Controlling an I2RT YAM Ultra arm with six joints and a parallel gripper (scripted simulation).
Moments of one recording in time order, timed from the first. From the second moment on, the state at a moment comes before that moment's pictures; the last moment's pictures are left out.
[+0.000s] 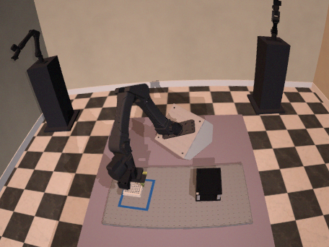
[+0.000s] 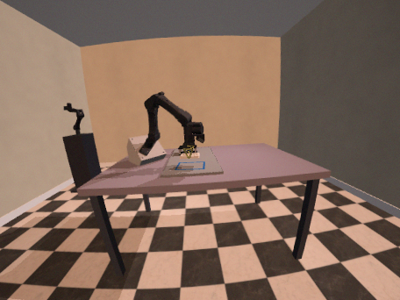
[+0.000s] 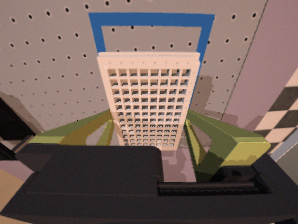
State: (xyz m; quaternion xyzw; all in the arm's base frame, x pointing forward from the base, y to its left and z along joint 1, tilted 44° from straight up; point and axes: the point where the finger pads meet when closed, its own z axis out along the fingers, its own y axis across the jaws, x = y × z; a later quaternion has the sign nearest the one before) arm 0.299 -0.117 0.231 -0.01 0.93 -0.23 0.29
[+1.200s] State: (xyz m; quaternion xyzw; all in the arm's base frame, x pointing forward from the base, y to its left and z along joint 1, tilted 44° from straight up) arm 0.290 -0.111 0.240 -0.01 0.93 -0.23 0.29
